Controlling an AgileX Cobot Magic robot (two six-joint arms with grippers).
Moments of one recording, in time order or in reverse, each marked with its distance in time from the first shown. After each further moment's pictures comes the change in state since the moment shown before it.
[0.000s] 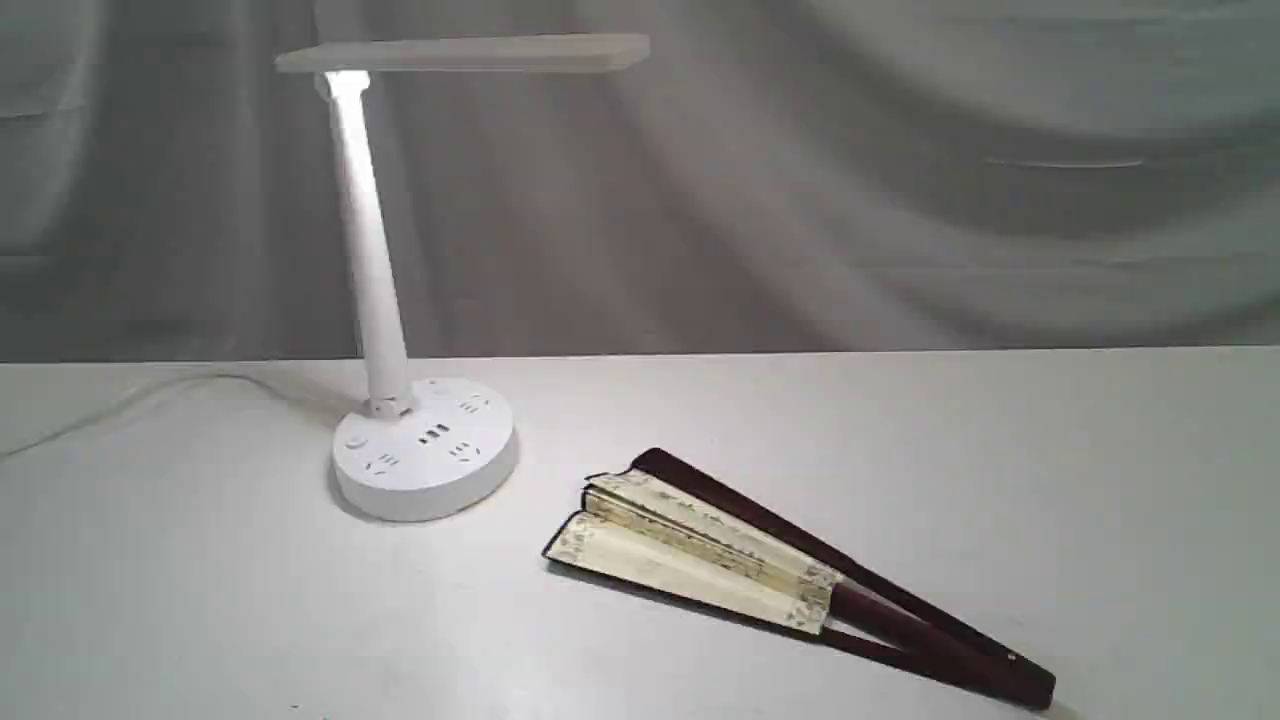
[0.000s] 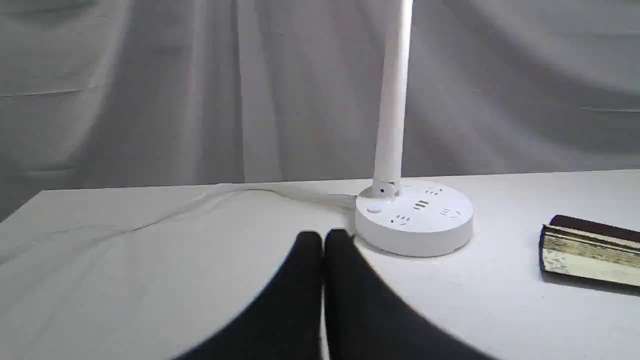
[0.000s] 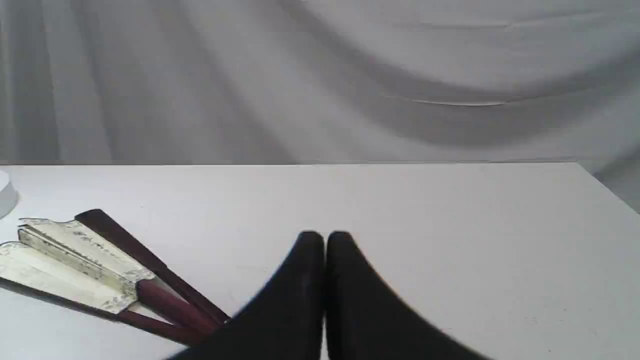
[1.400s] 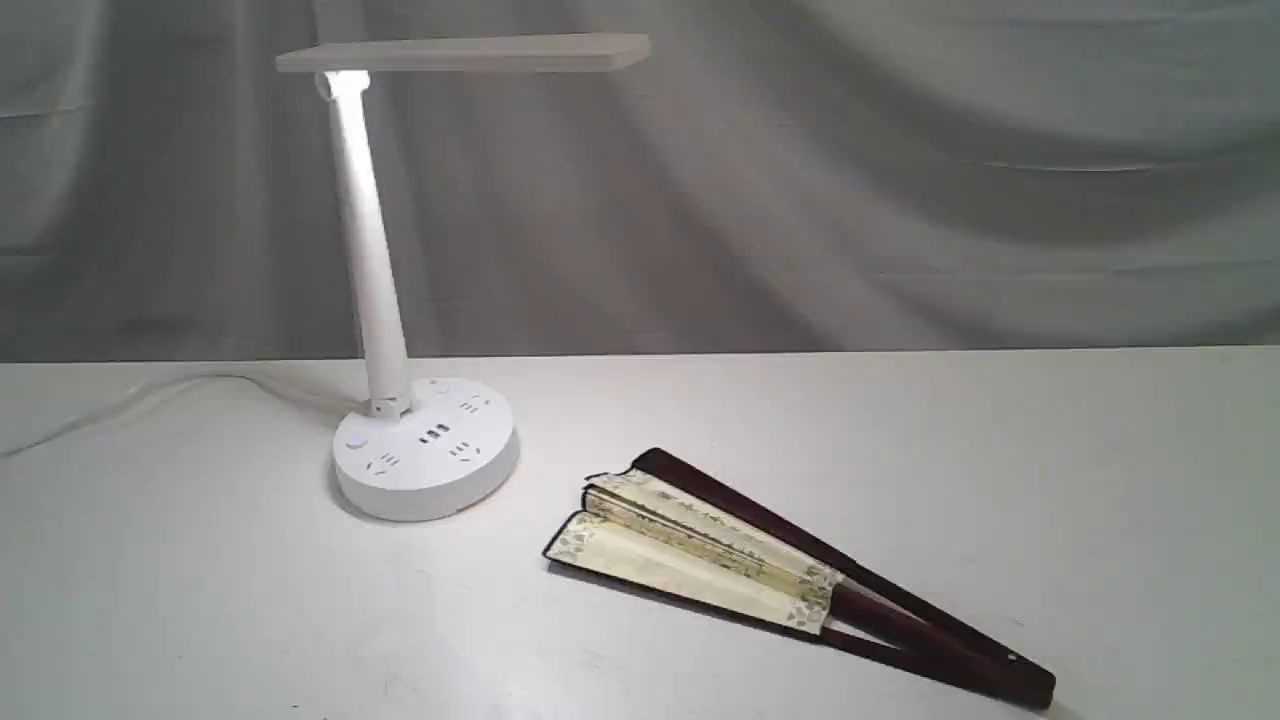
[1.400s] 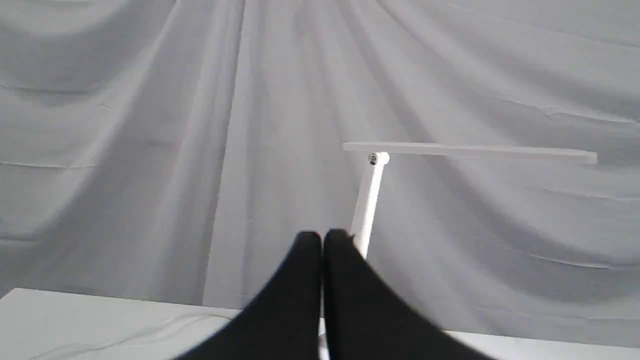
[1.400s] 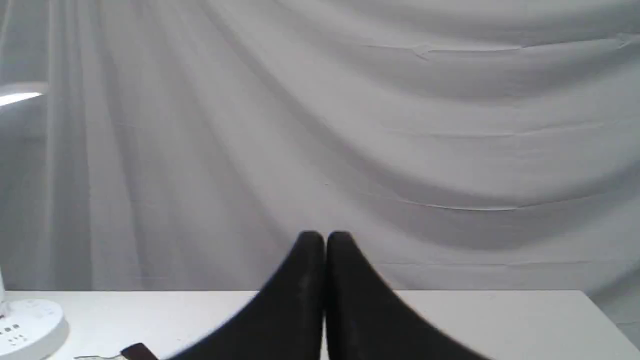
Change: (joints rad) left arm 0.000 -0.004 -0.433 0.000 0.260 -0.157; right arm 0.000 -0.004 -0.378 0.028 0.214 0.015
